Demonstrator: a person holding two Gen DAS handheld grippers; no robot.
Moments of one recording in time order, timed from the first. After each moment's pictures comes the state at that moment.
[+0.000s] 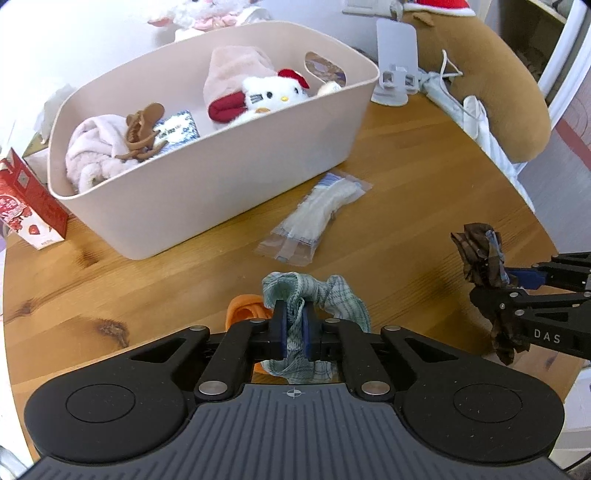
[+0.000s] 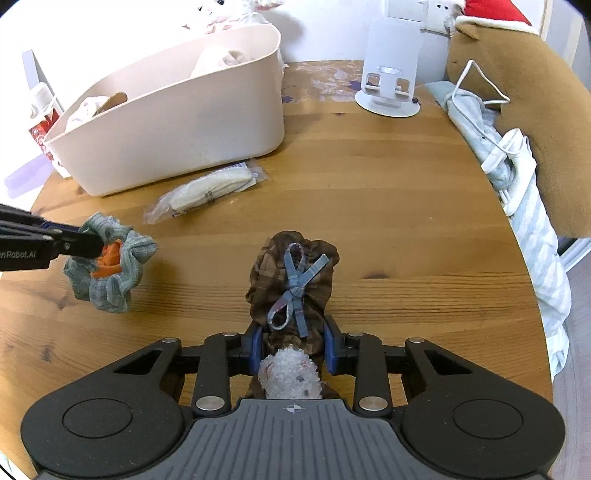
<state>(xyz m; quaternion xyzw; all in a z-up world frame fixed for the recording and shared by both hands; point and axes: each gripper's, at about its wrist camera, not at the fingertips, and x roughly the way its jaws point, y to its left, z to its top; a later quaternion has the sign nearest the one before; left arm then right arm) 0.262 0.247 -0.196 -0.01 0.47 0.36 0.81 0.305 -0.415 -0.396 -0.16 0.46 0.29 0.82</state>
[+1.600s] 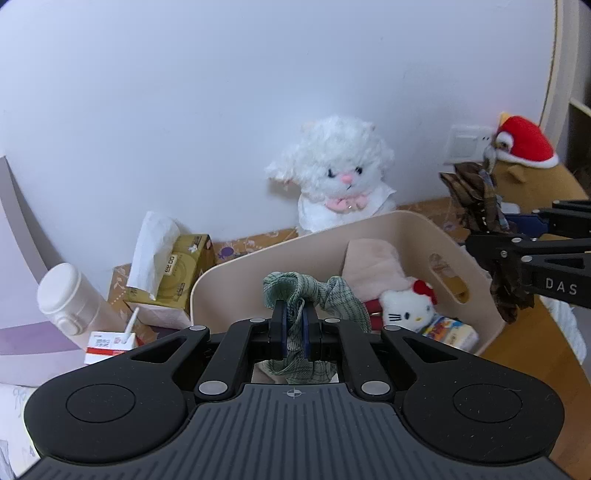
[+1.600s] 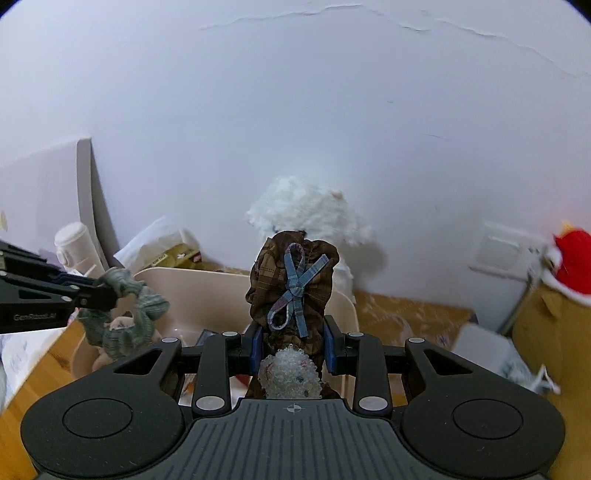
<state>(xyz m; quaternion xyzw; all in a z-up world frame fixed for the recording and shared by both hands) 0.305 0.328 -0.048 0.10 0.31 0.39 0.86 0.397 -0.244 -0.264 -0.21 0.24 0.42 0.85</state>
